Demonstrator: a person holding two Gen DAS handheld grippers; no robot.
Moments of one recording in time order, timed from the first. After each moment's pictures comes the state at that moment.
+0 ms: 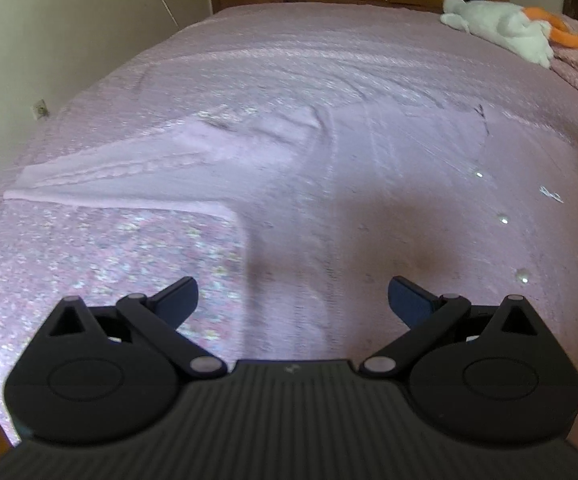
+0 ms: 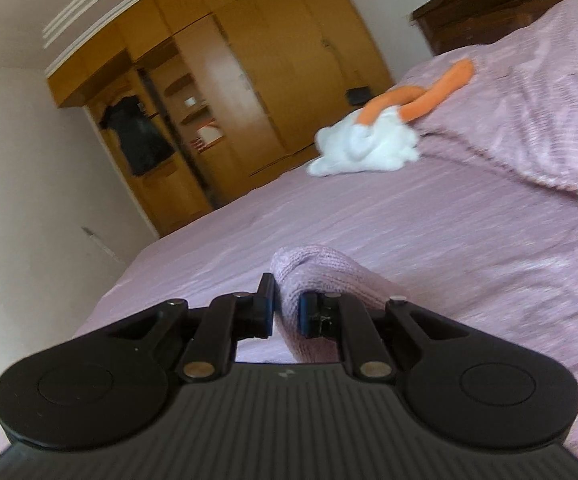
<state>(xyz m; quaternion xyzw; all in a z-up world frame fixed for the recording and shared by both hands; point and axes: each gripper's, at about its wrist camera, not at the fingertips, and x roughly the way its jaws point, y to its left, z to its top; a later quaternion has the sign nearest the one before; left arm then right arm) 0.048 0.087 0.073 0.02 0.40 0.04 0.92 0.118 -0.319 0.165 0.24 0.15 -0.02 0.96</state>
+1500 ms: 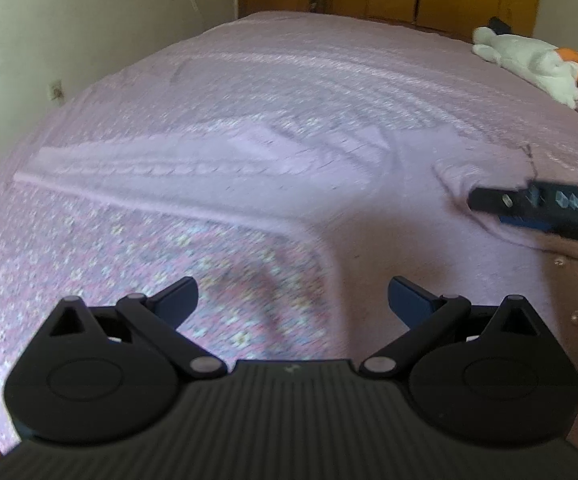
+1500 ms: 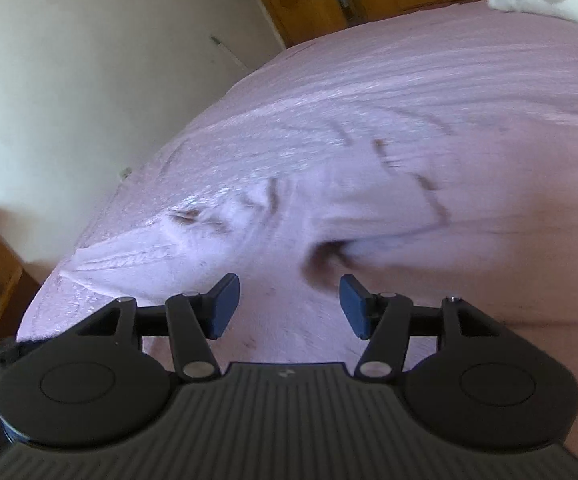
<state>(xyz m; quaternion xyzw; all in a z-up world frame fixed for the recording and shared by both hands) 0.073 0.148 0.066 -0.02 0.37 0.05 0.93 0.129 -0.112 0.044 0.16 0.35 0.19 0.90</state>
